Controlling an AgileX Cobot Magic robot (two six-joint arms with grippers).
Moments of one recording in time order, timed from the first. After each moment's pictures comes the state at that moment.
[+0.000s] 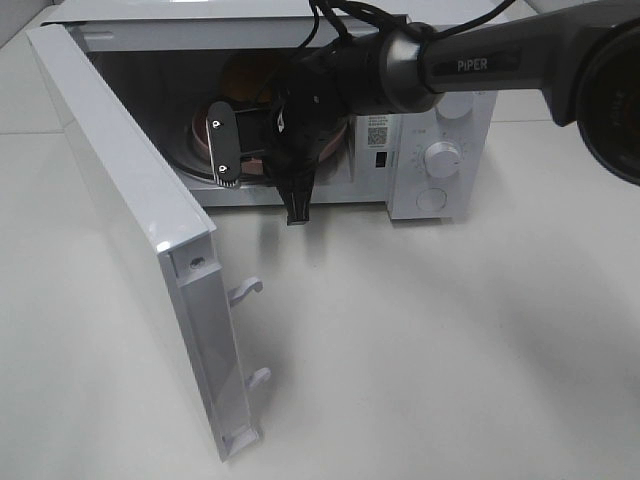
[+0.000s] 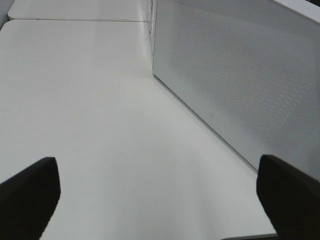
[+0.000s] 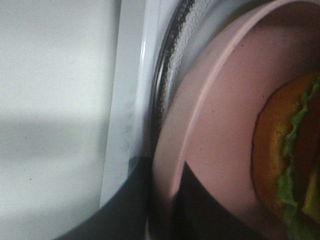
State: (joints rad) left arm 0.02 -0.01 -0.52 -0.18 1.08 0.09; right arm 0.64 2.35 -1.79 -0.24 0.37 -1.00
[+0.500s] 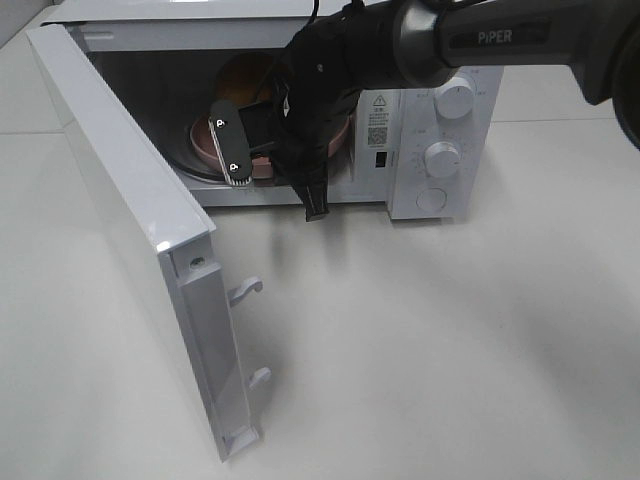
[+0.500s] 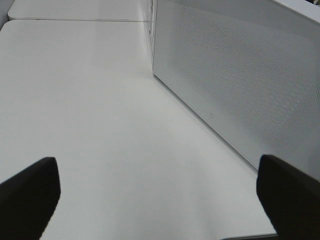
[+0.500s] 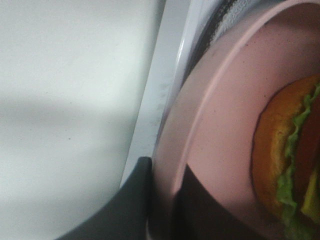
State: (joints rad) left arm 0.02 -0.01 -0.52 -0.18 1.08 0.09; right arm 0.64 2.30 -1.79 -0.17 0.52 -1.18
